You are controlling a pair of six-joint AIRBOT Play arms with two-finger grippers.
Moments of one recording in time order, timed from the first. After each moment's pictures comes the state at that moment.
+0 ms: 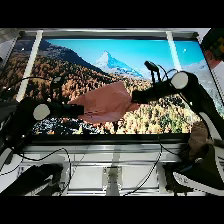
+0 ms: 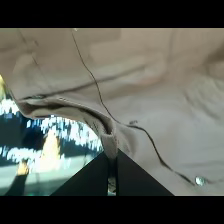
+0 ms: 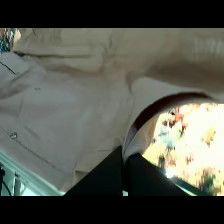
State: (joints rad) left arm -0.41 -0.91 0.90 1.46 -1.04 -1.93; right arm 0.30 -1.28 1.28 -1.08 1.21 1.58
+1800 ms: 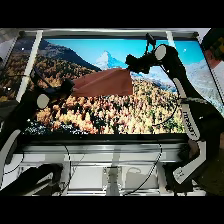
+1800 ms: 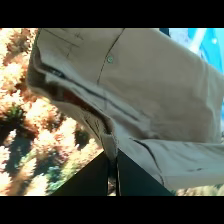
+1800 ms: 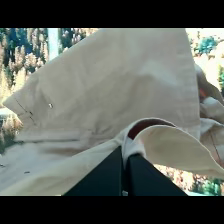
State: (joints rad) left arm -0.23 -1.06 0.90 1.52 -0.61 -2.39; right arm 0.24 -1.79 1.87 -1.19 1.07 1.86
